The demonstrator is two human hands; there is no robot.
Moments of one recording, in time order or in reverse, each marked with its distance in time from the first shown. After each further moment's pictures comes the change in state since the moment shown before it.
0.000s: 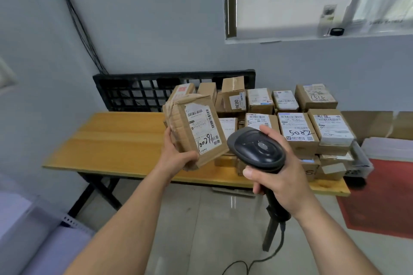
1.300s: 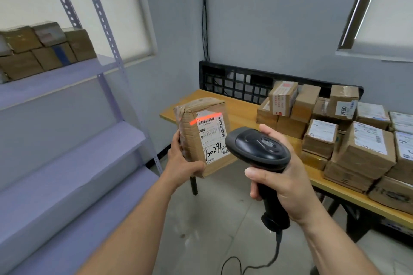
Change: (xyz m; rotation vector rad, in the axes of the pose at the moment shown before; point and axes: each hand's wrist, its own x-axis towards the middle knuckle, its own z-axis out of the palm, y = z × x) left_hand -0.192 -0.104 -0.183 0.010 0.446 -0.009; right_hand -0.098 -0.062 0.181 0.273 -0.539 0.021
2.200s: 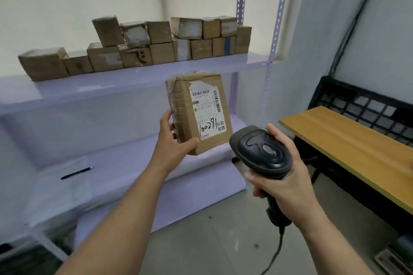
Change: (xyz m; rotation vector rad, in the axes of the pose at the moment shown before) left_hand -0.132 -0.083 -0.386 -0.093 0.572 0.154; right_hand 0.017 0.041 0.362 -0.097 -0.326 -0.104
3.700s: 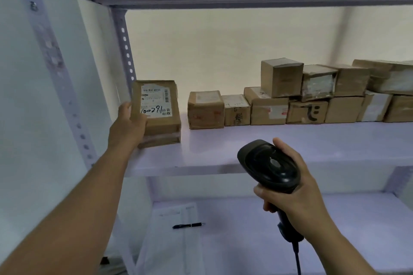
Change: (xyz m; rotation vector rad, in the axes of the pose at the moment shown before) left_hand 0.199 -0.051 -0.519 0.468 0.811 -0.227; right_hand 0.240 0.021 0.430 0.108 -0.429 -0.074
